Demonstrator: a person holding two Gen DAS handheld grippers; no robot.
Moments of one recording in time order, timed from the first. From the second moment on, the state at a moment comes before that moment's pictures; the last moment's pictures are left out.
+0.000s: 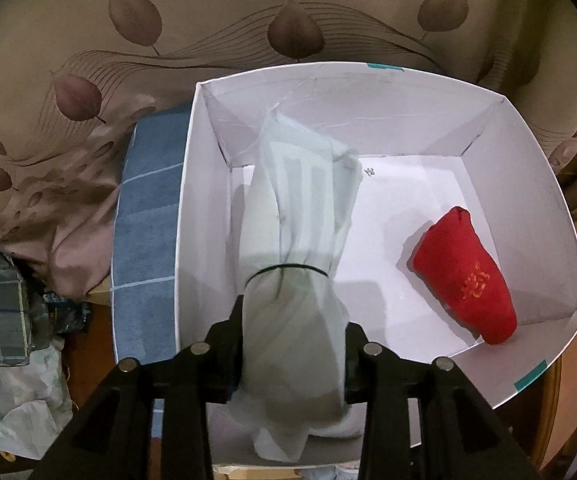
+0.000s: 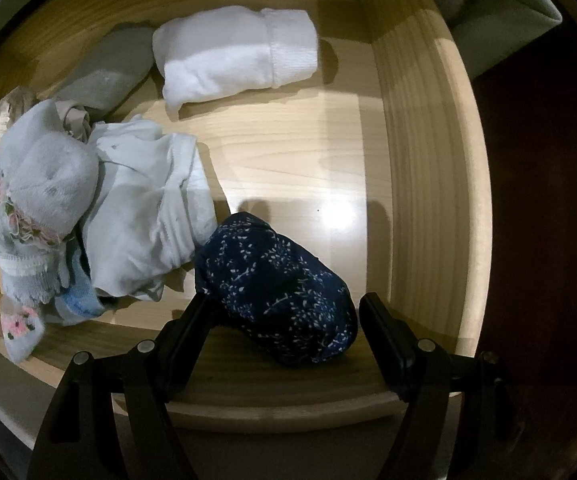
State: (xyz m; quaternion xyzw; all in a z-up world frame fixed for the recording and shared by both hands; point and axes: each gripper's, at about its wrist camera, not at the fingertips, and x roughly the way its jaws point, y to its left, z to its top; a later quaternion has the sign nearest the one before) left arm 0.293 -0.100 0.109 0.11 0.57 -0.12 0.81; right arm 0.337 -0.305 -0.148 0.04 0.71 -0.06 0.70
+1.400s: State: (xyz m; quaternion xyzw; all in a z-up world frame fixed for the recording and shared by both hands) left arm 0.137 0.037 0.015 0.04 0.61 -0.12 0.78; right arm 0.339 -0.315 -0.160 0.10 0.72 0.00 0.68
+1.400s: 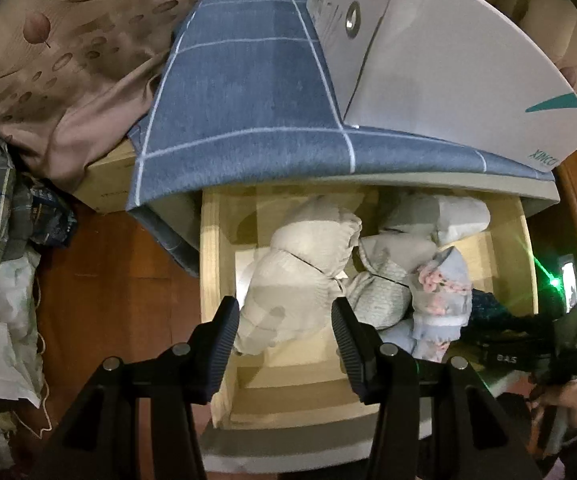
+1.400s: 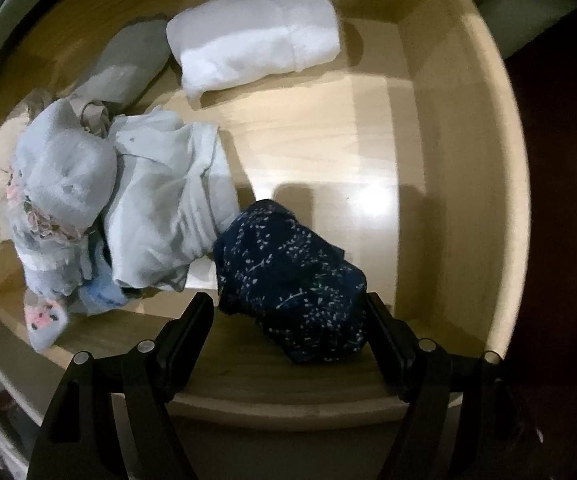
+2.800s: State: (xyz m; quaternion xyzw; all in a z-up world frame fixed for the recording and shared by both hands) left arm 0.191 -0.003 -0.074 0.08 0.65 -0.10 0.75; right arm 0.335 -0.297 -0.146 0.04 0.71 -0.03 0.71
